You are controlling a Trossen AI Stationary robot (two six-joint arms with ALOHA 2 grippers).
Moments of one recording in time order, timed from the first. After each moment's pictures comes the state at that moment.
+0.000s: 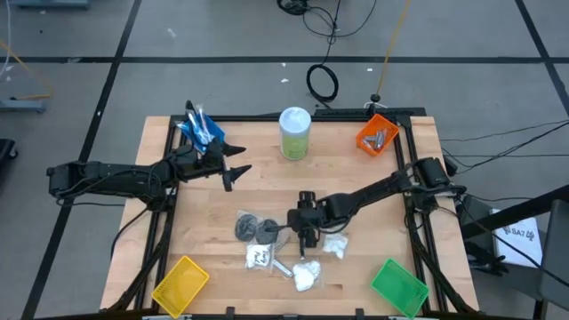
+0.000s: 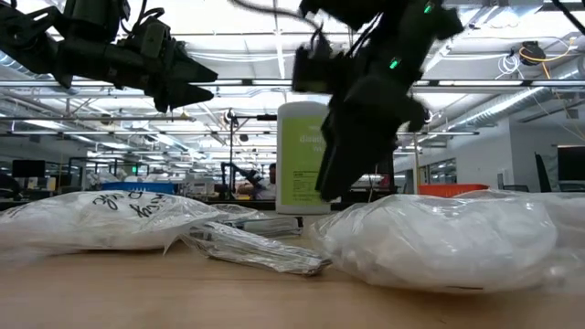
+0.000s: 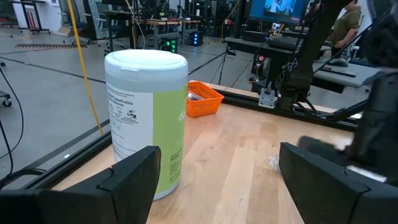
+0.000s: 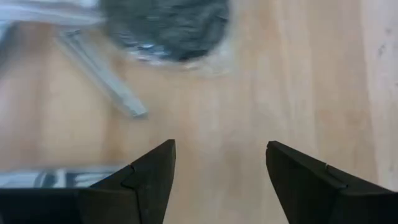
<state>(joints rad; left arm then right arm) 0.28 0.93 0.29 0.58 0.00 -0.09 0.25 1.89 1.22 -0.40 0.16 0.17</state>
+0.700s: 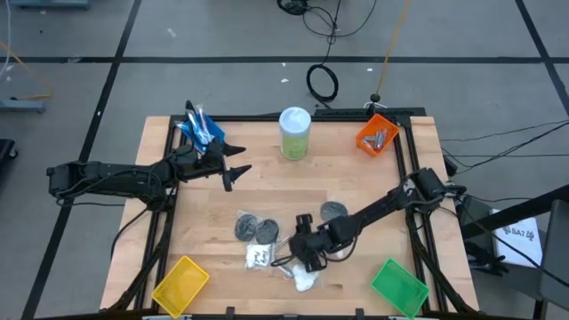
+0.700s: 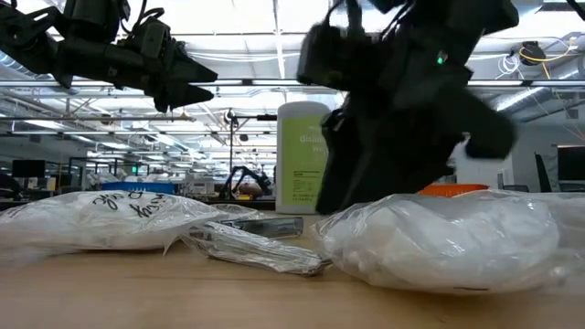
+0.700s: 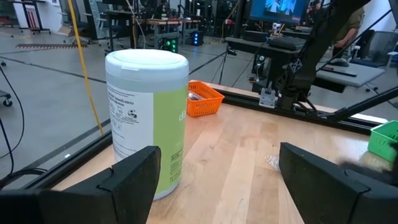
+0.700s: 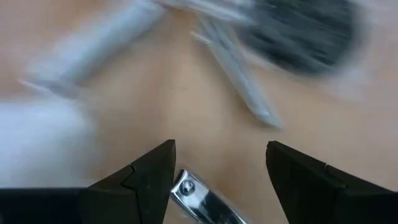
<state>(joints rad) 0.28 0.93 0.29 0.58 0.00 -0.09 0.39 1.97 1.22 -0.30 0.25 0.12</state>
